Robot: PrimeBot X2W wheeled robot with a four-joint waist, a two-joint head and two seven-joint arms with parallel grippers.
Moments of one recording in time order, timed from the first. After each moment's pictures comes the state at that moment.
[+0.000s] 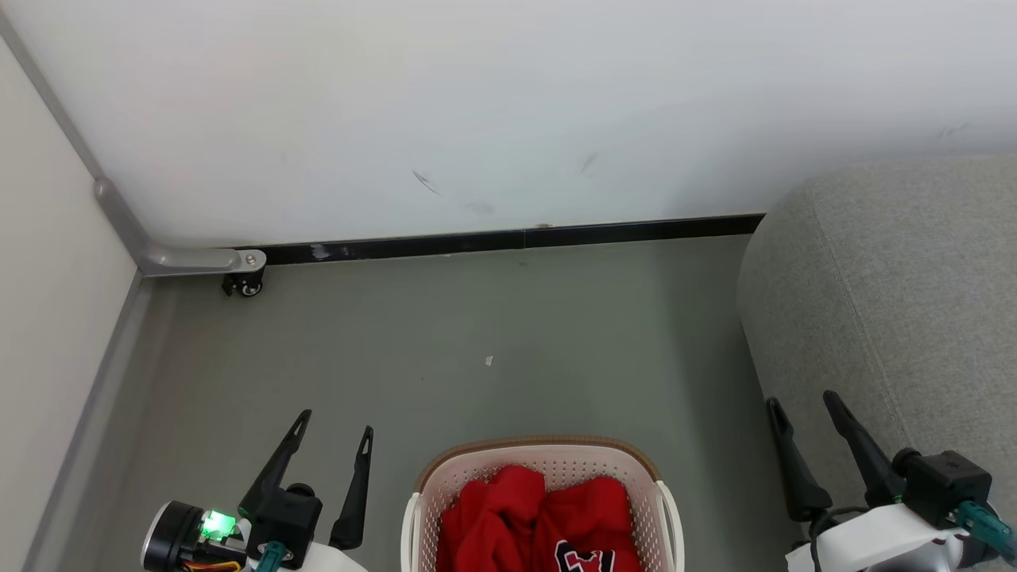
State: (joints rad) left arm -0.08 0.10 -0.27 0.22 -0.04 0.12 -0.25; right arm 0.06 -0.04 -0.01 0.06 0.13 0.12 -0.23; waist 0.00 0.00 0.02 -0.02
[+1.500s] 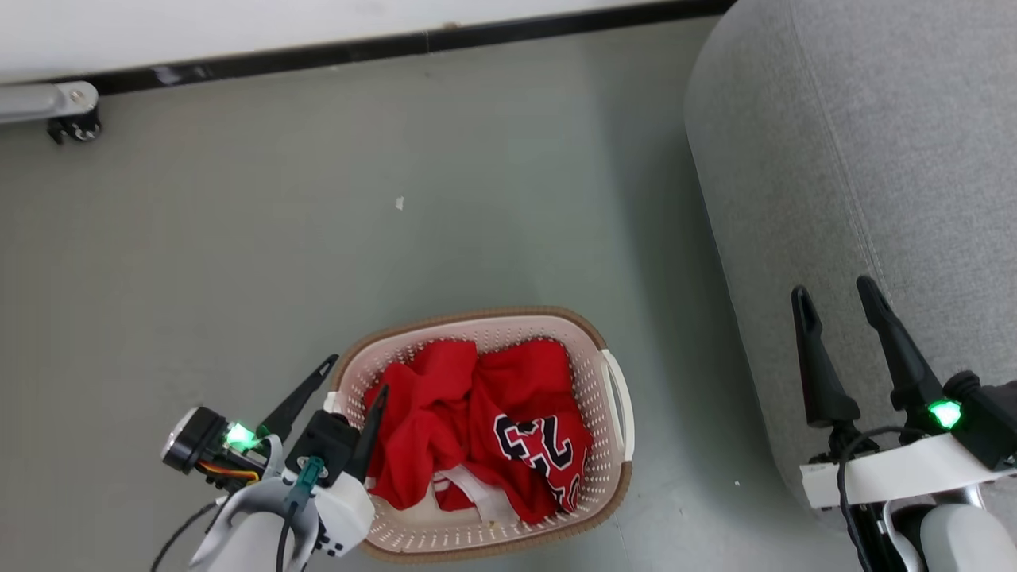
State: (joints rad) left arm -0.36 0.12 -0.39 0.53 0.07 0.03 -0.25; right arm -0.04 -0.04 -0.03 -0.14 0.14 0.12 -0.25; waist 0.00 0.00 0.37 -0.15
